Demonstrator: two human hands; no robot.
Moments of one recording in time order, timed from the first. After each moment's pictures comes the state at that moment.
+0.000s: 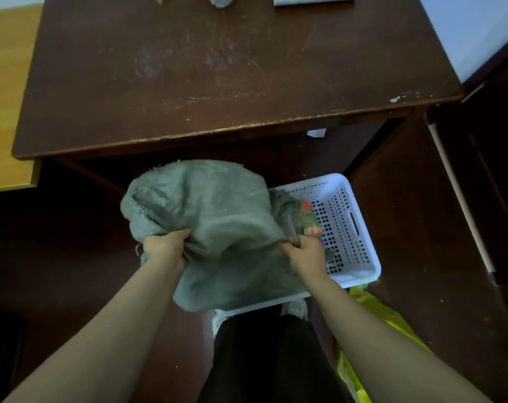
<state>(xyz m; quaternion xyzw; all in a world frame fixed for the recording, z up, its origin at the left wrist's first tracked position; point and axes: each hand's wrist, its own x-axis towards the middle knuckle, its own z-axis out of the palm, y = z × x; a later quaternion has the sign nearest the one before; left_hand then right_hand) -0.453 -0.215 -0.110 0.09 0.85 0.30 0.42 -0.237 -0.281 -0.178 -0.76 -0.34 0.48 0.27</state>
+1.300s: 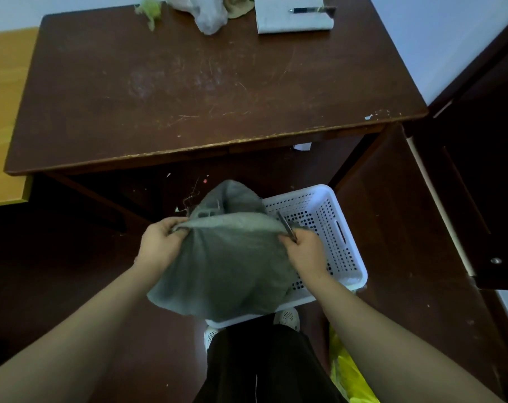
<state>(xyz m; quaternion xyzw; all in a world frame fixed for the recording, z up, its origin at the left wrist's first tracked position) -0.466 -0.210 -0.095 0.51 0.73 0.18 0.42 -0.214 -0.274 -0.146 -0.77 -0.42 0.40 0.29</state>
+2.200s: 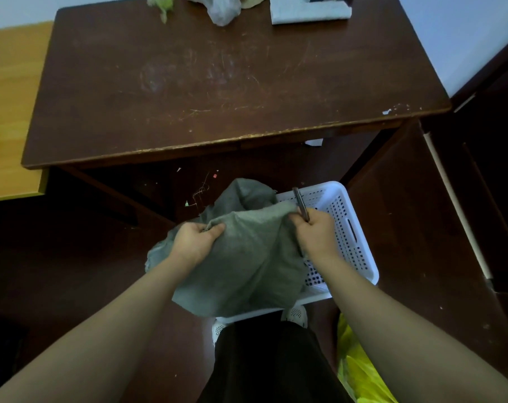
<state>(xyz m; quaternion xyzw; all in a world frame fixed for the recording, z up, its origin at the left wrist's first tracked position) -0.434 -0.210 -0.093 0.44 0.73 0.11 0.50 -0.213 -0.244 -0.143 -0.76 -0.40 0.38 0.35</state>
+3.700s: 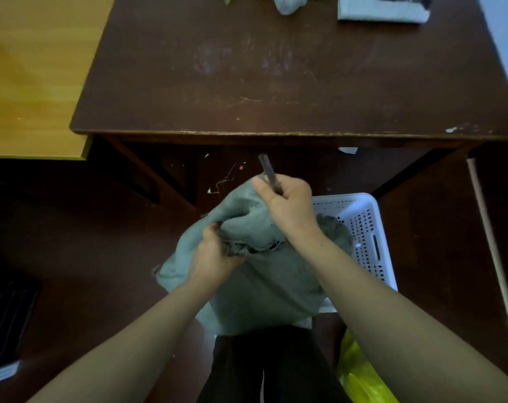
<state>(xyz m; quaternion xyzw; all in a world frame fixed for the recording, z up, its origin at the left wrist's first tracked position) -0.468 -0.254 -0.129 0.50 0.75 0.11 0.41 -0.317 -0.186 -0.085 -0.61 -0.53 0.46 0.37</state>
